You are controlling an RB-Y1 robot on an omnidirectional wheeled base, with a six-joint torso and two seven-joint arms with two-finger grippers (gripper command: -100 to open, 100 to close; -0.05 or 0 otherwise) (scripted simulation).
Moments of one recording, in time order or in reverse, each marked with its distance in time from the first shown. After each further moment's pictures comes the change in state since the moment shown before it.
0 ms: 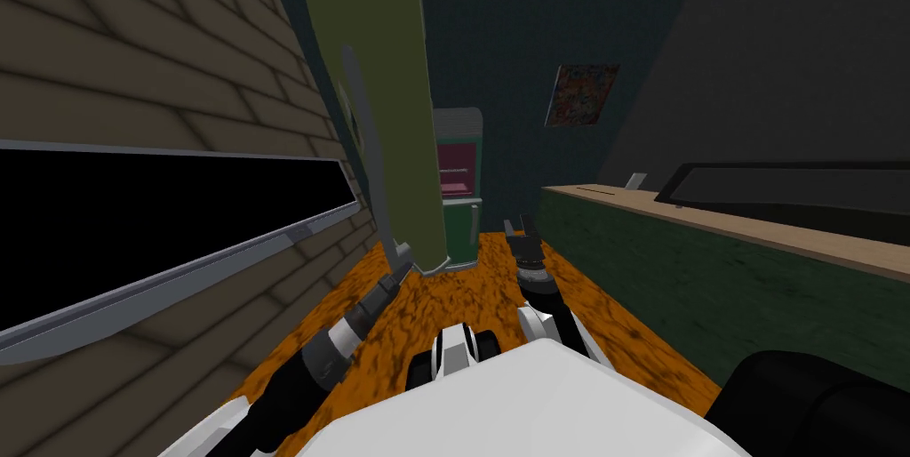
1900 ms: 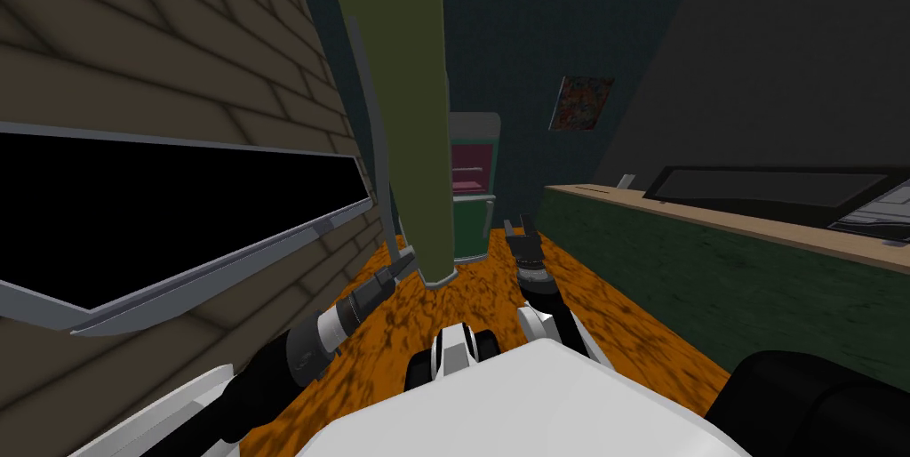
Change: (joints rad) left arm -0.057 0.280 0.104 -0.058 0.160 -0.030 0.140; right arm 0.000 0.001 0.000 0.000 0.000 0.000 0.000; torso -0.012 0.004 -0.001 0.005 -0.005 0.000
